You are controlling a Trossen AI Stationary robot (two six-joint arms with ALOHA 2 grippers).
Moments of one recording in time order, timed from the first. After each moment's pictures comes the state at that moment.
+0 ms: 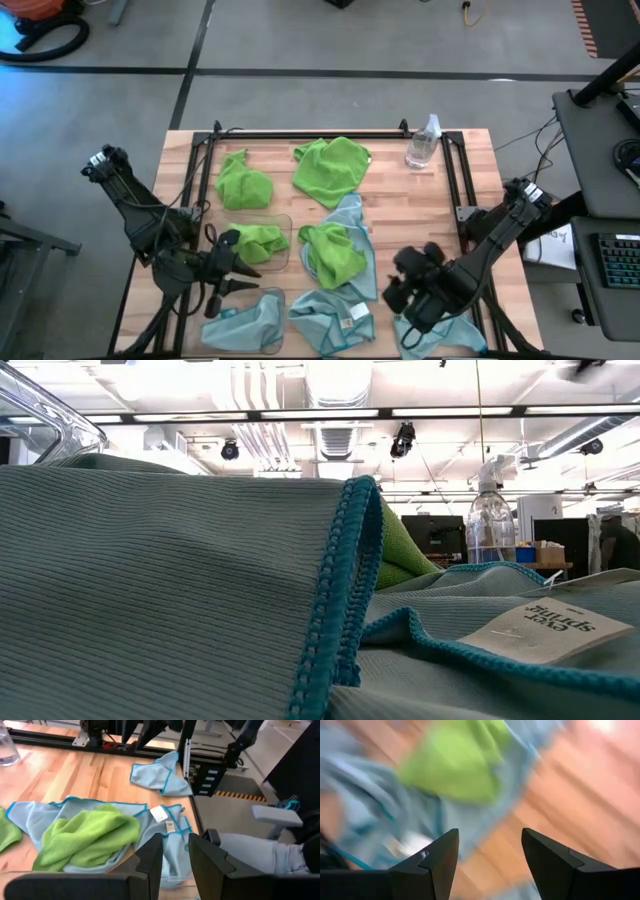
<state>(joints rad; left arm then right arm) -0.84 1.12 1.07 -0.48 -0.58 -0.56 0.75 1.66 1.52 -1.32 0.47 1.57</state>
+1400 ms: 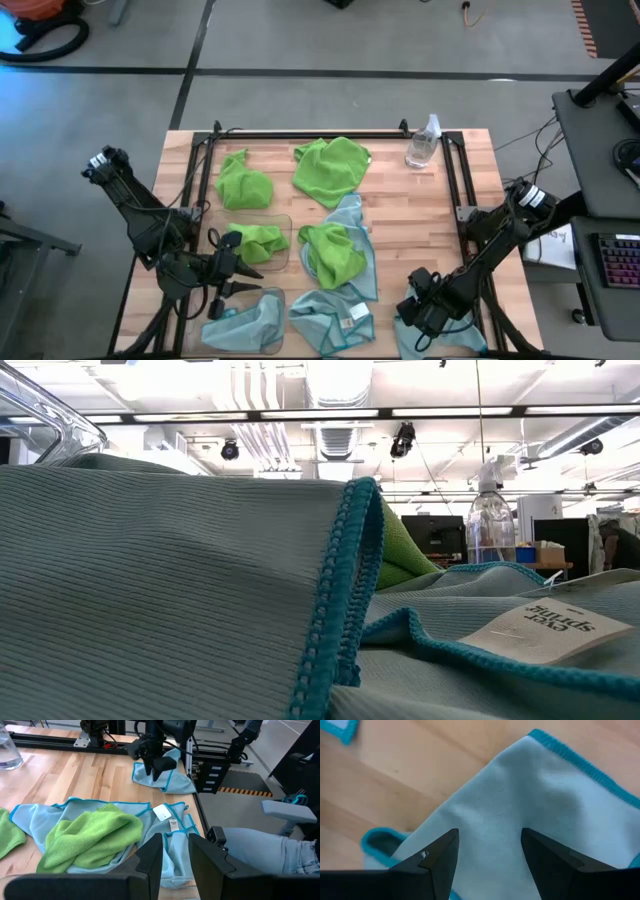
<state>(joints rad) -0.84 1.14 1.07 -0.47 -0.58 -0.53 0.88 1.67 0.94 -0.71 0.04 1.98</state>
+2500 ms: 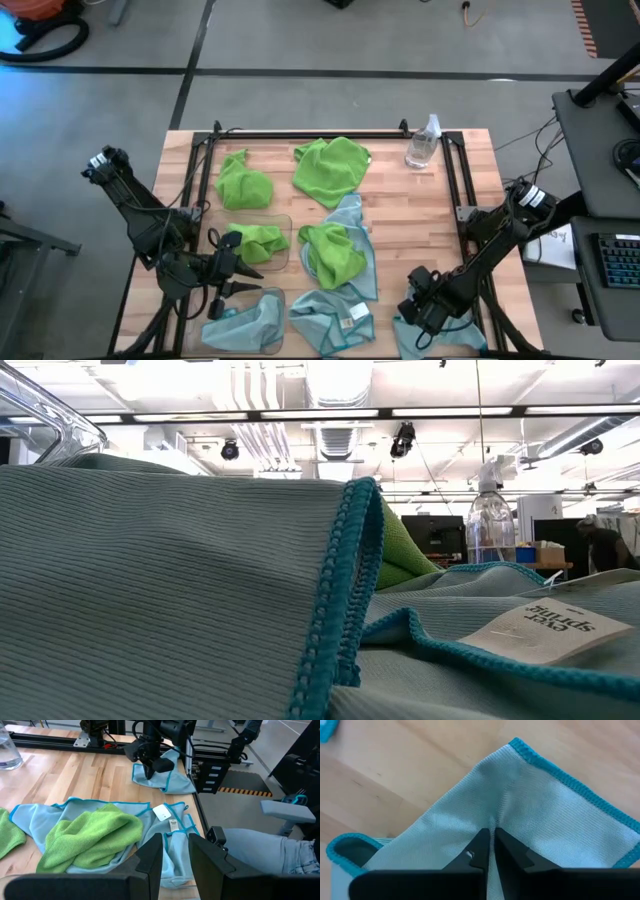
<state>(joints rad) -0.84 1.14 1.07 -0.47 -0.58 -0.53 0.87 1.67 0.91 -0.70 0.05 1.91</state>
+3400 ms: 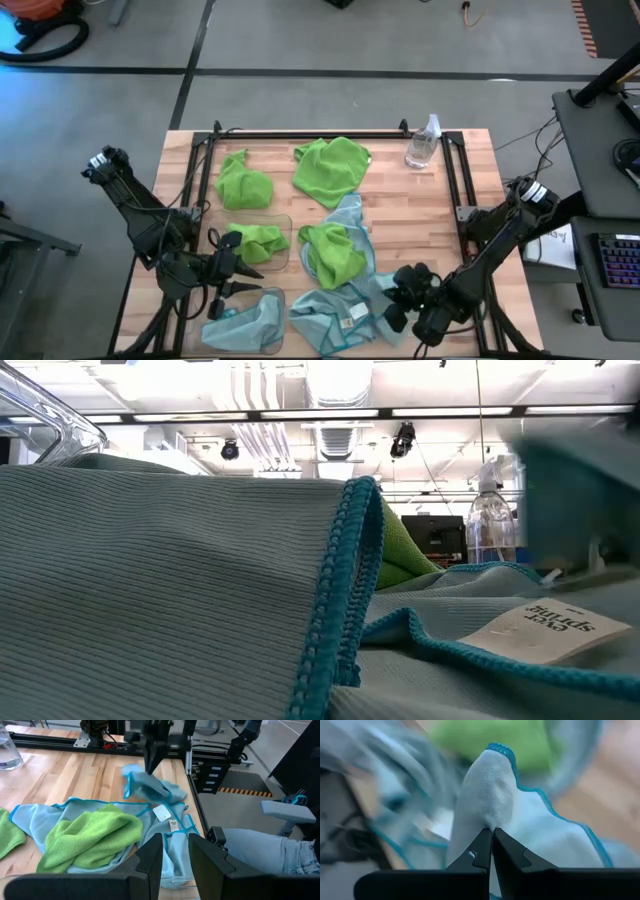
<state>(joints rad) -0.84 1.14 1.07 -0.47 -0.59 -0.53 0.84 1.63 1.15 -0.70 0.60 1.53</state>
